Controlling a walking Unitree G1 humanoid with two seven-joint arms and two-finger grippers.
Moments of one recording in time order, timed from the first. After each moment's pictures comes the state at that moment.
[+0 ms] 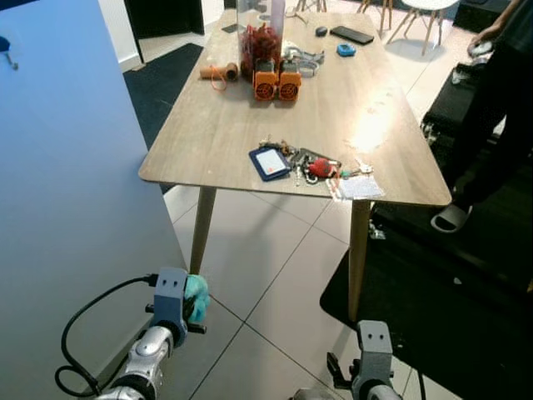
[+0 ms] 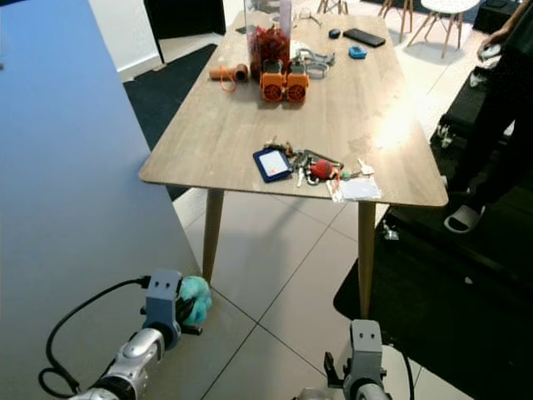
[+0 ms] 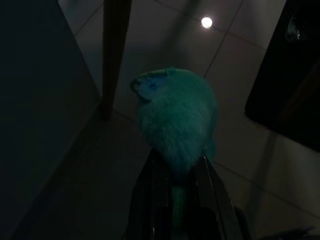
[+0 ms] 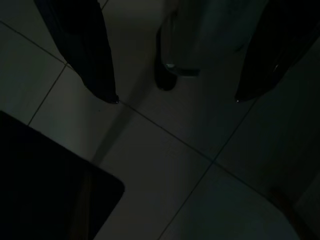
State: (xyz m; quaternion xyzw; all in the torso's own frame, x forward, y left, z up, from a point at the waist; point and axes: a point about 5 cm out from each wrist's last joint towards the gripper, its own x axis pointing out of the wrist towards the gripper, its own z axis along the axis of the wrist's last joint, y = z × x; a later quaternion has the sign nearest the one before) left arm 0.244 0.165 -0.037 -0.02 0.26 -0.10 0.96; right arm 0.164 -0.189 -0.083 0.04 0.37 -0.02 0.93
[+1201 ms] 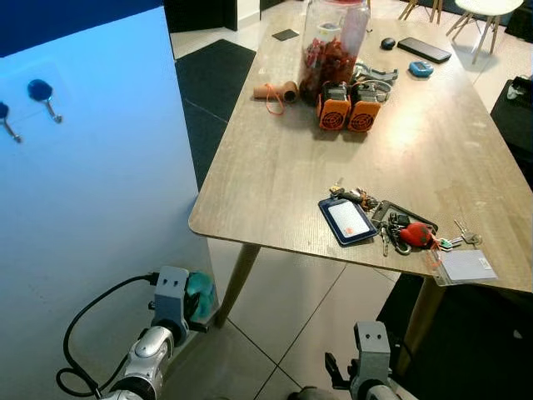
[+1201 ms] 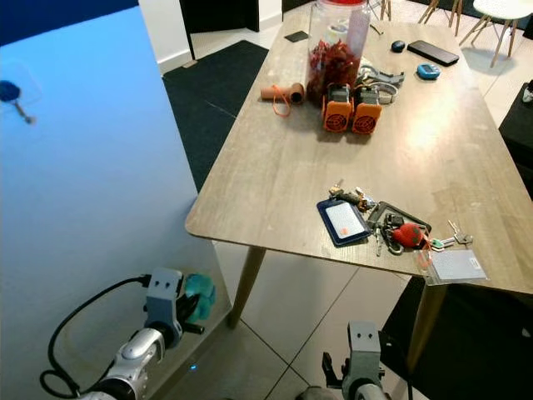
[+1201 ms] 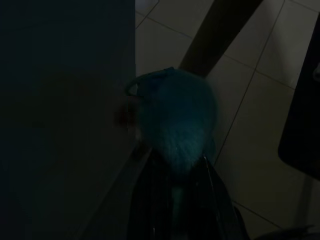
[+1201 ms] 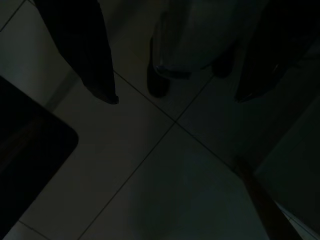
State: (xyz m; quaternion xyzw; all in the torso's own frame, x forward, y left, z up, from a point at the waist) left arm 0.240 0.171 -0.036 -0.02 0.24 -0.12 0.96; right arm 0.167 -0.184 -0.082 0.04 0.36 -0.01 0.93
